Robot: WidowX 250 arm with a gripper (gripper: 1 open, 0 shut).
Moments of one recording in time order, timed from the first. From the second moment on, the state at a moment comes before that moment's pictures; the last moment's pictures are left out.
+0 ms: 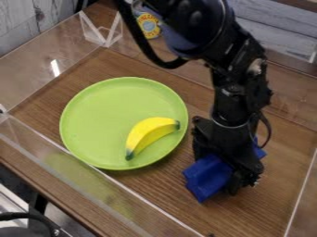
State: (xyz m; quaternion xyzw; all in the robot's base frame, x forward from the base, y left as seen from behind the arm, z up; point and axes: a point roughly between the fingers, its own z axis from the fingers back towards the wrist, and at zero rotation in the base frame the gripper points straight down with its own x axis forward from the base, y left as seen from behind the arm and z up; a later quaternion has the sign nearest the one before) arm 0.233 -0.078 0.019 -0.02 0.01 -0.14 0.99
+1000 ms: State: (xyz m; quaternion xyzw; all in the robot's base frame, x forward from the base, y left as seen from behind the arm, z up) arm 0.224 -0.081 0.019 -0.03 0.04 -0.12 0.99
